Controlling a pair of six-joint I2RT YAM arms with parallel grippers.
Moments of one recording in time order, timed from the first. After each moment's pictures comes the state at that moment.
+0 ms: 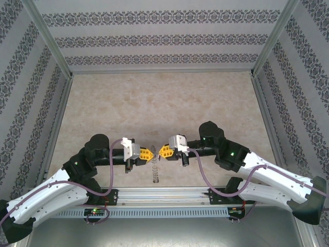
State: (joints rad) left arm -0.83 0.61 0.60 -0.20 0.57 0.17; right arm 0.95 0.90 0.77 -0.16 -0.63 -0.31
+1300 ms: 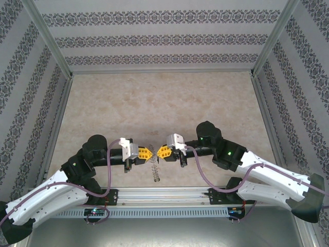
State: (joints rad) left arm -0.83 0.58 0.60 -0.20 0.55 0.18; right arm 0.96 0.93 0.77 -0.13 -0.64 -0.24
